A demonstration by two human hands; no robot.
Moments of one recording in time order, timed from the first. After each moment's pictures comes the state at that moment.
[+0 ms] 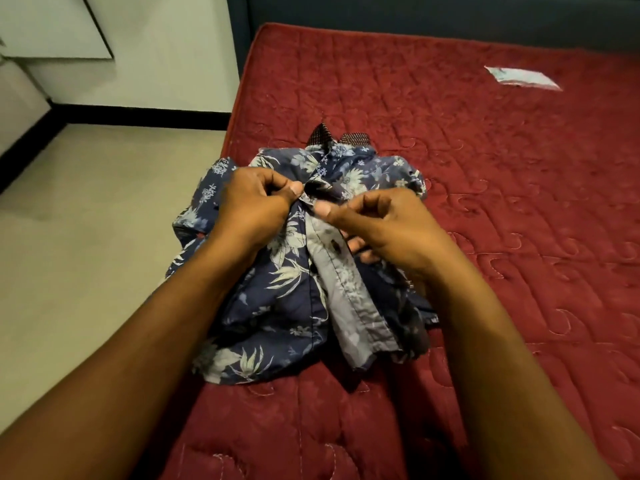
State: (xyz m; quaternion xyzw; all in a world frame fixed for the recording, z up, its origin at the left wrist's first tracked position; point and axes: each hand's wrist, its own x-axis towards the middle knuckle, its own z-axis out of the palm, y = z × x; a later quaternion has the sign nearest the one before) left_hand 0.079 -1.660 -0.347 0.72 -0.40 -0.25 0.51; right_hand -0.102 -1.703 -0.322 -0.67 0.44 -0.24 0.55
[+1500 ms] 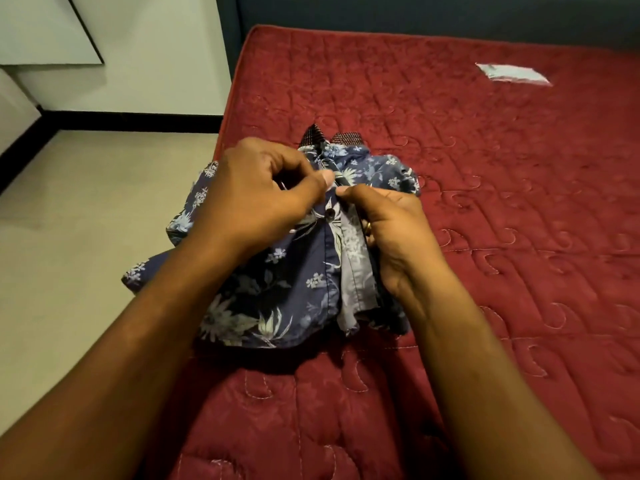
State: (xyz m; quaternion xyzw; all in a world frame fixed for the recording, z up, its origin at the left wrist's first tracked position) left_hand 0.065 -1.639 -0.301 0.65 -0.59 -0.16 0.46; right_hand -0.088 -1.693 -0.327 -0.40 0.40 -0.41 0.72
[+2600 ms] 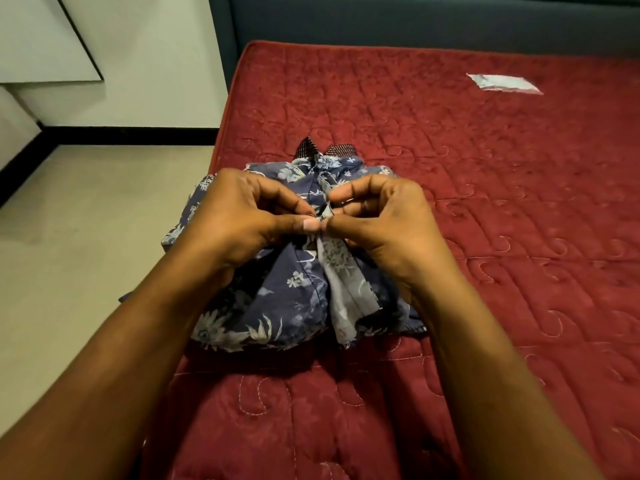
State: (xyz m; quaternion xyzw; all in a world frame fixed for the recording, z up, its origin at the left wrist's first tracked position) left_hand 0.069 -1.640 -0.306 0.63 -0.47 -0.37 0.49; right_hand -0.105 -1.699 -0.312 -0.62 0.40 -0.37 0.56
